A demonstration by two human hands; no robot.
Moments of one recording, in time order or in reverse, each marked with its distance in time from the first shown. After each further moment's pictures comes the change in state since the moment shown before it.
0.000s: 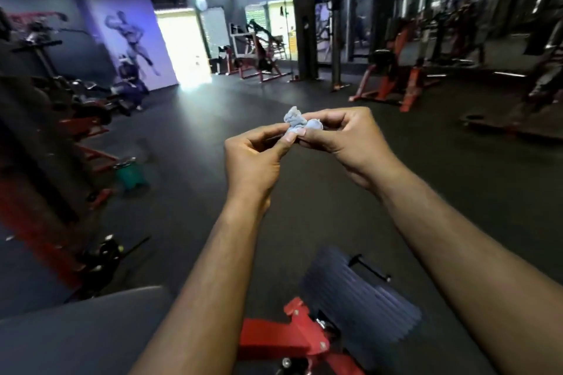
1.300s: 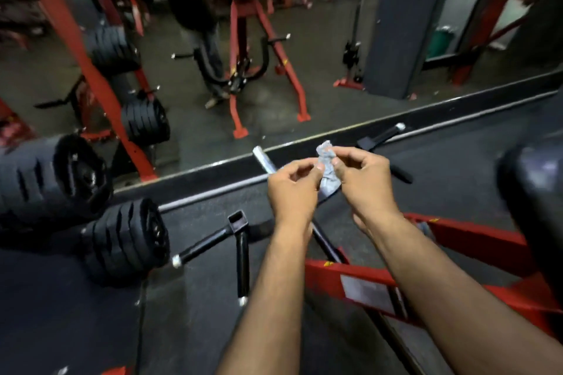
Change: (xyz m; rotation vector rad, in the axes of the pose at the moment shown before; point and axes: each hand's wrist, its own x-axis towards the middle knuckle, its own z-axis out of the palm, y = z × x) left_hand -0.520 0.092 -0.428 0.392 1.974 0.055; right_hand -0.487 0.090 0.546 0.414 -1.474 0.421
